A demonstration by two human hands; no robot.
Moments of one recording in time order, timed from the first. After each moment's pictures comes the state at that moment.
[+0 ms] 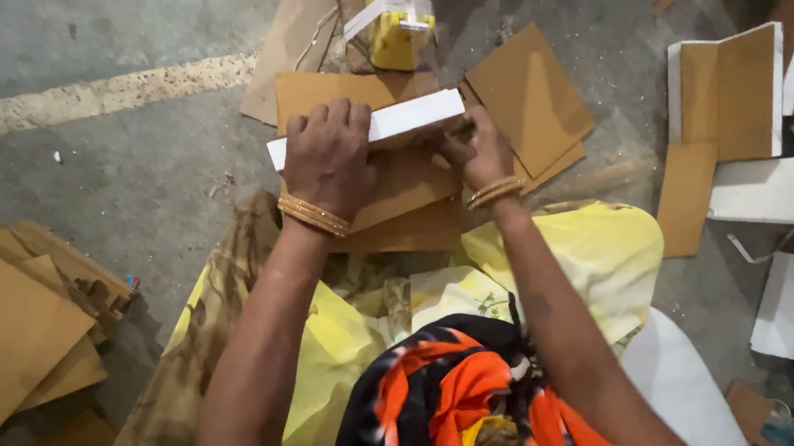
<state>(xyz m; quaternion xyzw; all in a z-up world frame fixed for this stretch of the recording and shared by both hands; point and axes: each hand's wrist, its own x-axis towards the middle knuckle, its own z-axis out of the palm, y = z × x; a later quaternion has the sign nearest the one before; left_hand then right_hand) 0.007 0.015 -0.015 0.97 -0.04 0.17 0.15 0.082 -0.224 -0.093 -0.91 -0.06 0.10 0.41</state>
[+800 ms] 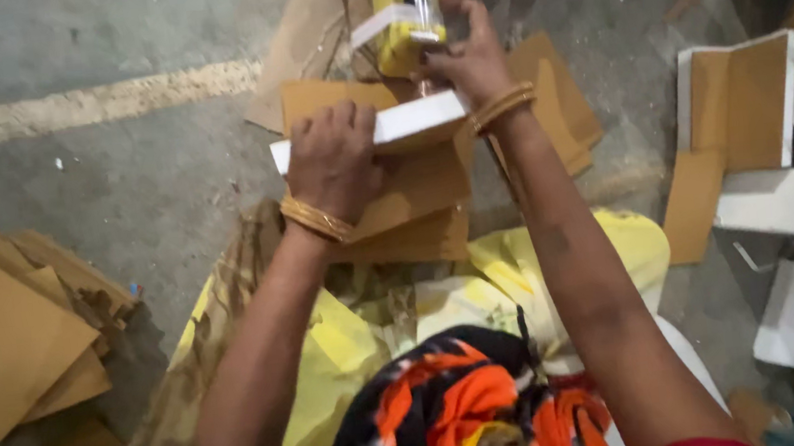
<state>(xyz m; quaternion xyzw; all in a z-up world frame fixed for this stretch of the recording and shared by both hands) 0.021 0.020 -0.017 0.97 -0.04 0.16 0.19 0.198 -0.162 -0.051 -0.74 0.04 0.27 0.62</state>
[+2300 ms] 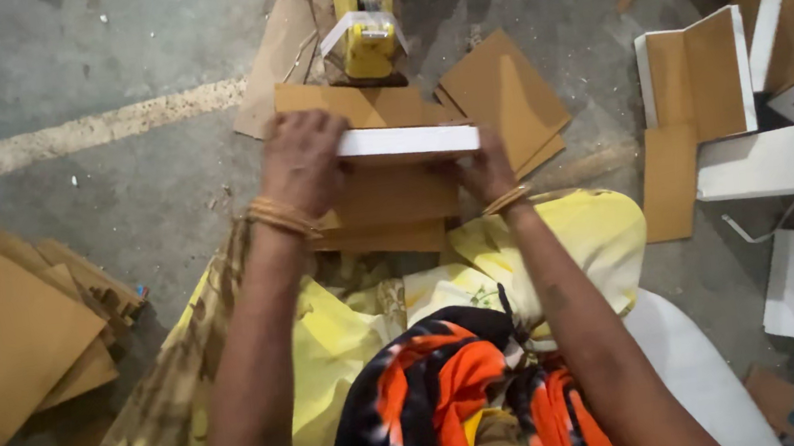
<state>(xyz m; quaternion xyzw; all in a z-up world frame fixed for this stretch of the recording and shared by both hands) -0.003 0.020 -0.007 0.97 -0.09 0.14 0.17 0.071 -0.293 -0.106 -0.86 -0.36 -0.03 0.37</state>
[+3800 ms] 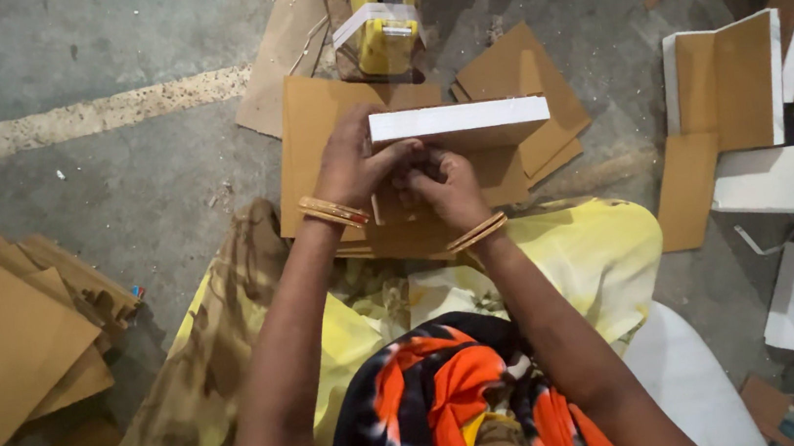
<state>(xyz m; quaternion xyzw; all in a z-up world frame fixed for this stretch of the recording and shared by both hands) 0.029 -0.013 -0.056 0.79 0.08 0.00 0.60 0.033 -0.197 -0.055 -0.62 -0.01 0.30 0.72</state>
